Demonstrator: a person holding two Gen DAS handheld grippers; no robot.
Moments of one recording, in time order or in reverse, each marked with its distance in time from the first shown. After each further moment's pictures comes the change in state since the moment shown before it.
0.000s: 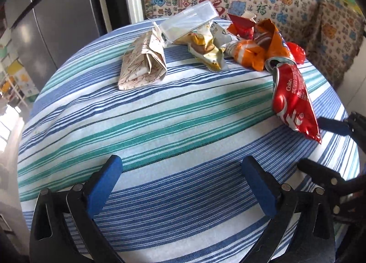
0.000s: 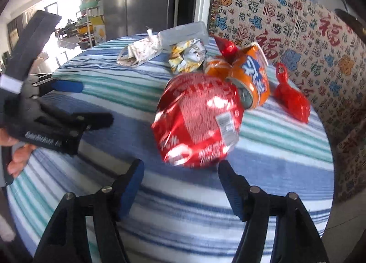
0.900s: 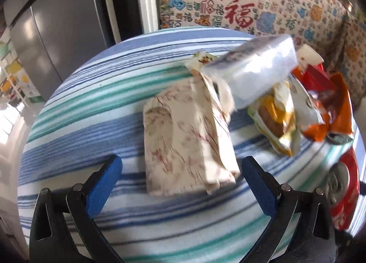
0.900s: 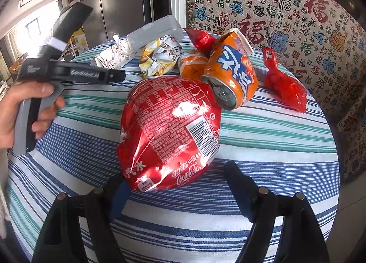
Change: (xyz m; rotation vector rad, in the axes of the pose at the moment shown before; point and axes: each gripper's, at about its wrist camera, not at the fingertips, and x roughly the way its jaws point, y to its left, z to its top) left arm 0.071 0.054 0.096 -0.065 -0.005 0.037; right arm 0.018 -0.029 0.008 0.142 0.039 0.011
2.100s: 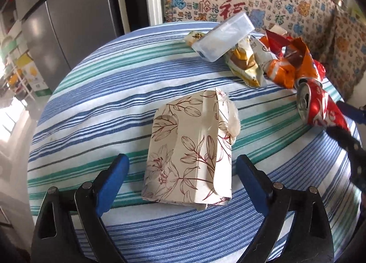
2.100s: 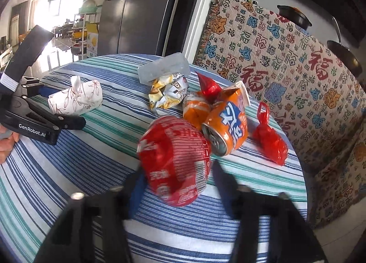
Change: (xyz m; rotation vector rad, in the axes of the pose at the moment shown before) left arm -0.066 0.003 -0.082 0.012 -0.013 -0.004; right arm -0.025 0.033 0.019 -0.238 -0.180 -0.116
